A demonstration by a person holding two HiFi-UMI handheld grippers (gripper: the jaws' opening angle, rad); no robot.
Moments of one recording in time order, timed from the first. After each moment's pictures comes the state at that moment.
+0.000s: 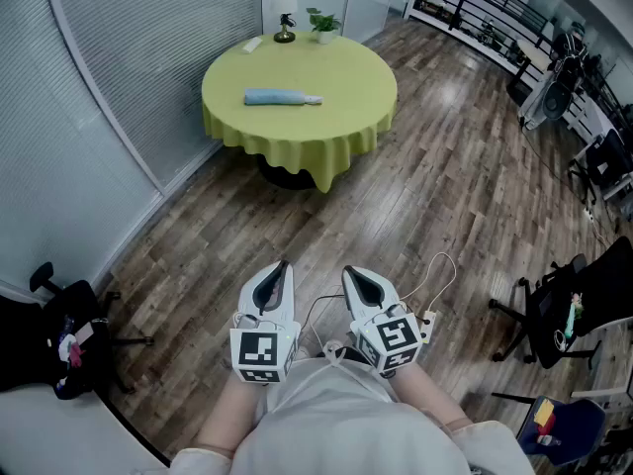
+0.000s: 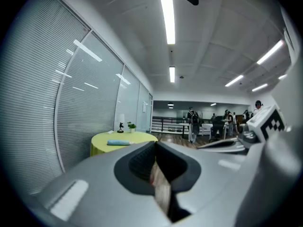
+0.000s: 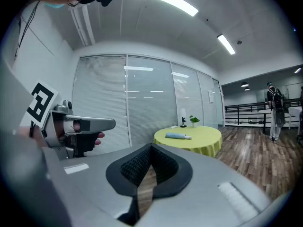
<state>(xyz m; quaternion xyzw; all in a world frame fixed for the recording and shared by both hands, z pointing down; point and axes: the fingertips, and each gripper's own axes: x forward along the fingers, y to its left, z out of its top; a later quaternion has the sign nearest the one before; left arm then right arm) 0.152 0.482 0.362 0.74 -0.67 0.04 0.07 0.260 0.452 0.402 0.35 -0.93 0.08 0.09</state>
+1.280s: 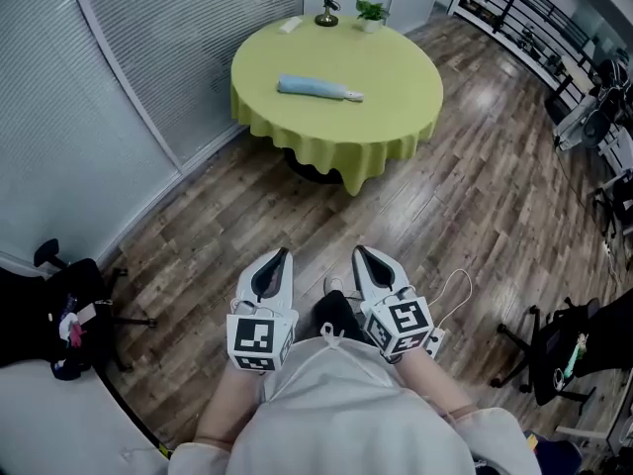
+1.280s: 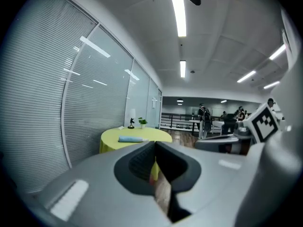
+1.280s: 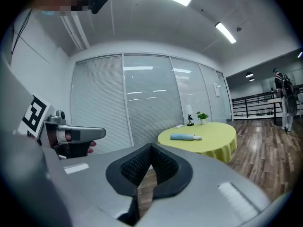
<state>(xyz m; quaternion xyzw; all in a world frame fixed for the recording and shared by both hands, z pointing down) 0.061 0.383 0.400 0.70 -0.71 0.05 0.09 0.178 0.321 0.432 0.31 -0.94 0.11 0.08</state>
